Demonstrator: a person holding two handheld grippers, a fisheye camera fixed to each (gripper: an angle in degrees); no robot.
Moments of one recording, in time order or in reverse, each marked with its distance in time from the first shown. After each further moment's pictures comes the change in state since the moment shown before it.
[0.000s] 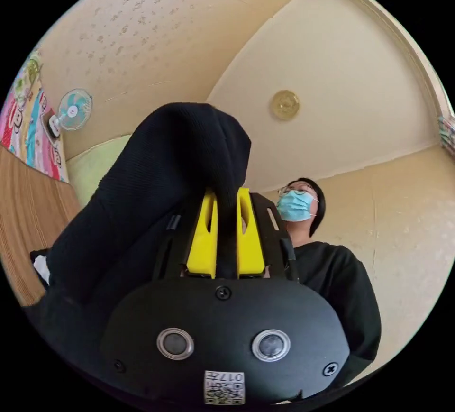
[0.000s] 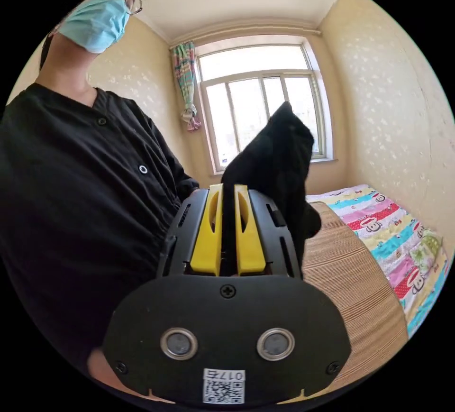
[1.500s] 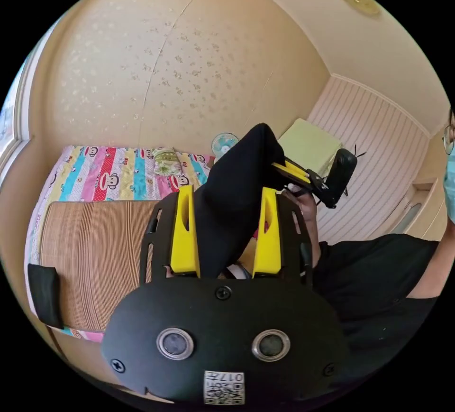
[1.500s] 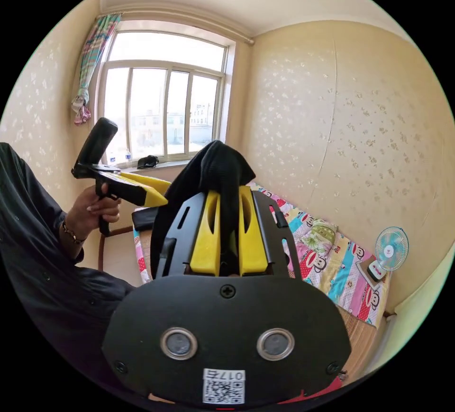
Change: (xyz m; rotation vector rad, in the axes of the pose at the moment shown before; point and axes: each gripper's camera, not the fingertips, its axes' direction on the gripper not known) left arm -0.008 0.150 0.341 -0.268 -1.523 0.195; right arm -0.017 -0.128 0.170 -0.067 0.720 0.073
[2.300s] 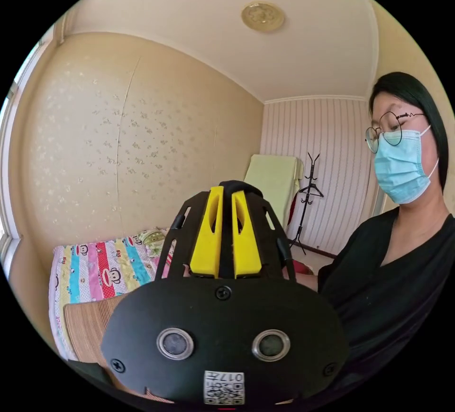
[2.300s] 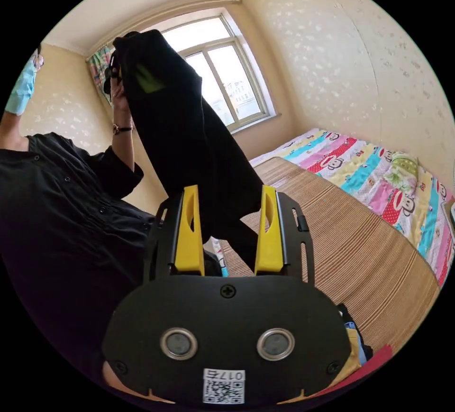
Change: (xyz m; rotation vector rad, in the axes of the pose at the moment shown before) left arm 0.084 -0.060 -0.164 0.373 0.219 0.359; right arm 0.090 0.171 0.084 -0.191 -0.634 0.253
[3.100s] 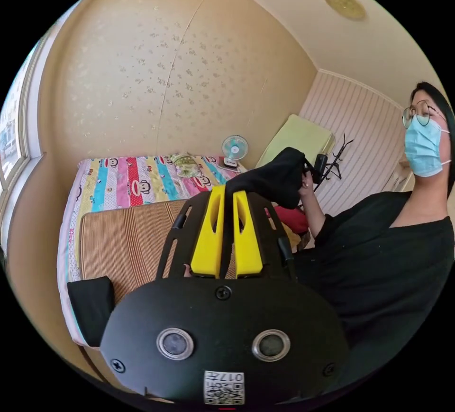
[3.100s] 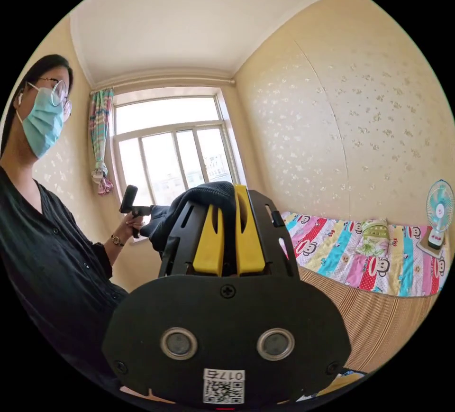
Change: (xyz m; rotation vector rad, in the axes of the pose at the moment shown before) left arm -0.164 0.025 -0.220 -0.318 -0.041 -0.322; right arm -0.080 -0.117 -0.089 0.541 0.354 -0.144
